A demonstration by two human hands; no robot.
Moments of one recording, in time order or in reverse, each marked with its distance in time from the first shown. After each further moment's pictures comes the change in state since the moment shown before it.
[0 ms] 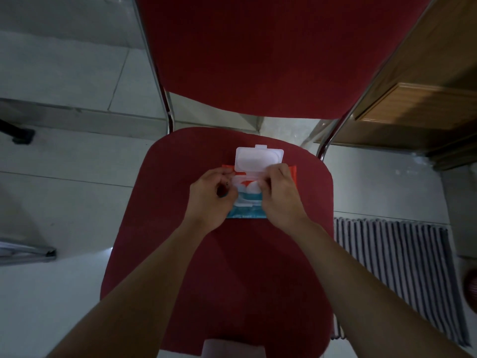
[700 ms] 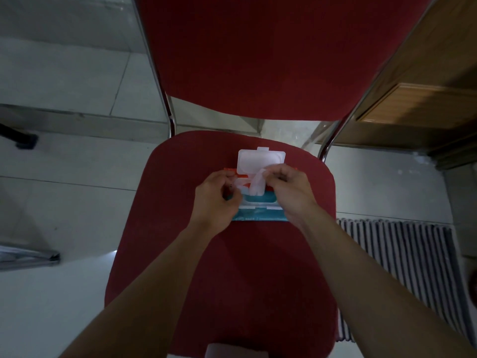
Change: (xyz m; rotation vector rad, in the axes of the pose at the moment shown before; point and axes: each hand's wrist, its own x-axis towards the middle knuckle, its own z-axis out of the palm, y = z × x) left_hand 0.002 0.004 0.001 0.073 -0.001 -0.007; right_hand 0.016 -0.001 -0.007 0.618 0.022 0.458
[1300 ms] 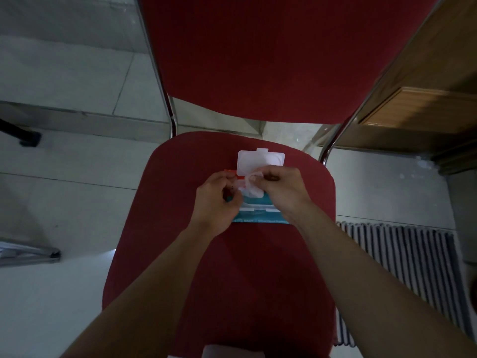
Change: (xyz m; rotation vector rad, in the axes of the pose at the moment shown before) left_hand -0.001 0.001 0.002 0.000 -0.031 0.001; right_hand 0.000 -0.010 0.006 -0.012 -0.095 -0.057
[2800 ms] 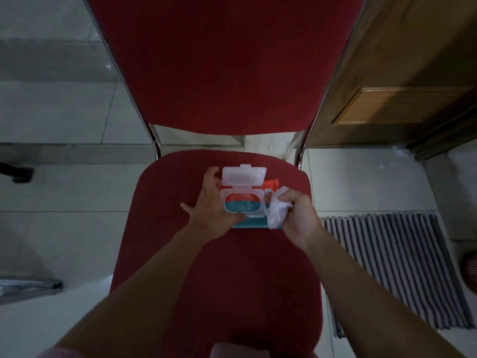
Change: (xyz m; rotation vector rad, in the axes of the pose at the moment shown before) left_hand 0.004 0.023 -0.002 -0.057 -0.275 -0.103; right_hand -0.036 0.023 -0.053 0.800 0.044 0.376
